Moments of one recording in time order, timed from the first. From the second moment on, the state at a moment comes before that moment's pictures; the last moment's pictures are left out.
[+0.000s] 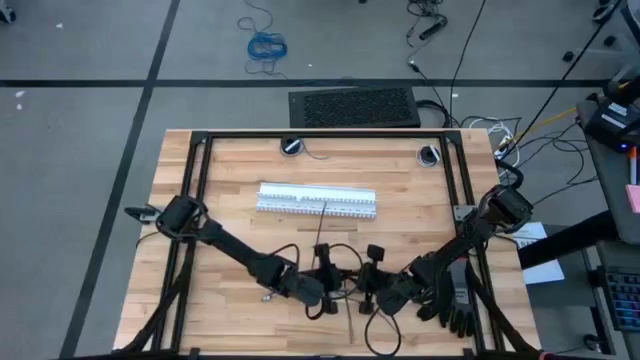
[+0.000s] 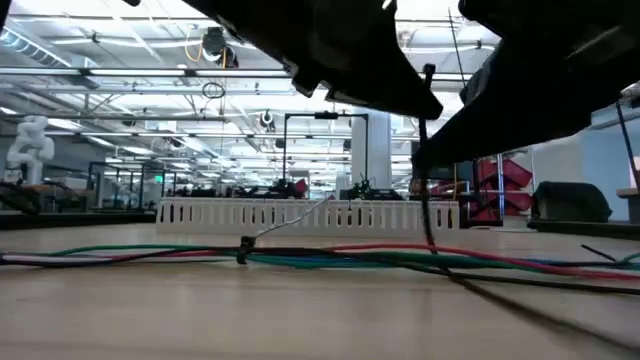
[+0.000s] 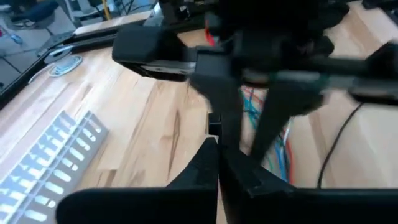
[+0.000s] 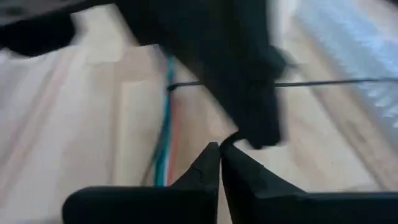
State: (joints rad) left arm -0.45 2.01 1.25 0.22 -0.61 -0.06; right arm 0.65 1.77 0.84 0.19 0.67 0.44
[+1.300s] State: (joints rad) left arm -0.51 2.06 1.25 0.27 -0.37 -0.31; right arm 0.99 2.13 1.09 0.36 0.65 0.44
